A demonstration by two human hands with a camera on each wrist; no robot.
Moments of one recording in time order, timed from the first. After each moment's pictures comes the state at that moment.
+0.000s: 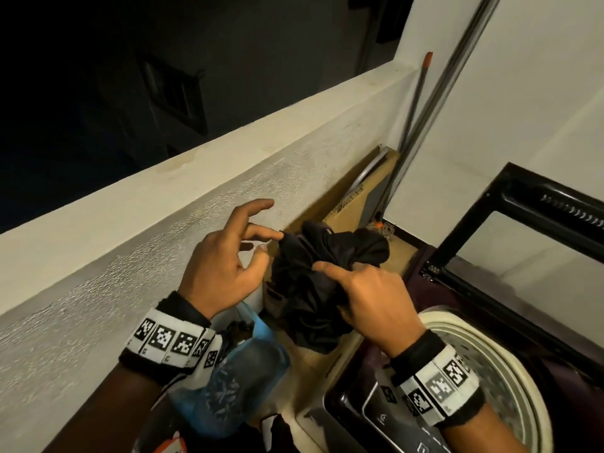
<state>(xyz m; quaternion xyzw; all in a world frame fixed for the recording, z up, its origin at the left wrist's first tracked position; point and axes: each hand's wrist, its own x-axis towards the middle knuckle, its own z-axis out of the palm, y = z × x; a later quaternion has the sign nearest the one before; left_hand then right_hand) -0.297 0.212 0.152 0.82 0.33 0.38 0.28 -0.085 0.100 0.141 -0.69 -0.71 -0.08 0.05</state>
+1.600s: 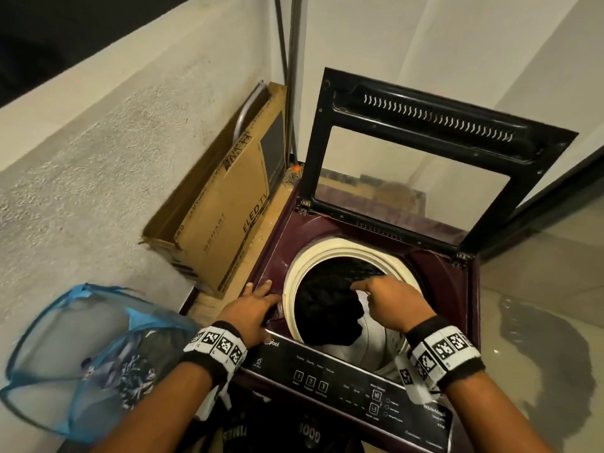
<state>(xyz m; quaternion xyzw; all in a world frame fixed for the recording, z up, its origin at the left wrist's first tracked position) -0.054 0.068 -0.032 0.91 0.25 -0.26 0.21 0.166 -0.118 0.034 -0.84 -0.47 0.26 -0.07</state>
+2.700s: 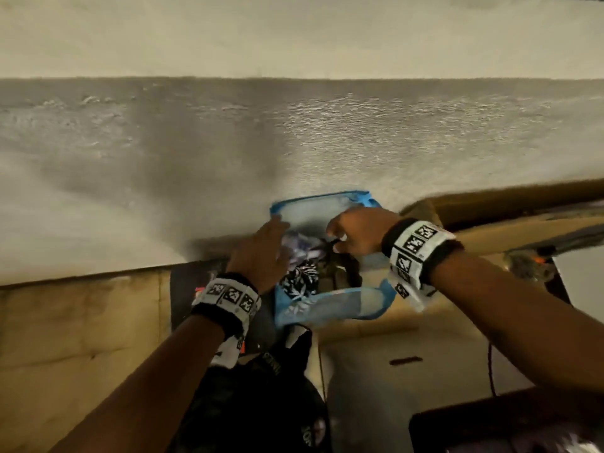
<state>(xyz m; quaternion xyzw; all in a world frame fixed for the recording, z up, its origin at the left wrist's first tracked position) -0.481 0.183 -0.156 0.58 0.72 0.17 0.35 -0.300 0.325 -0.092 -0.32 -0.87 0.20 -0.31</state>
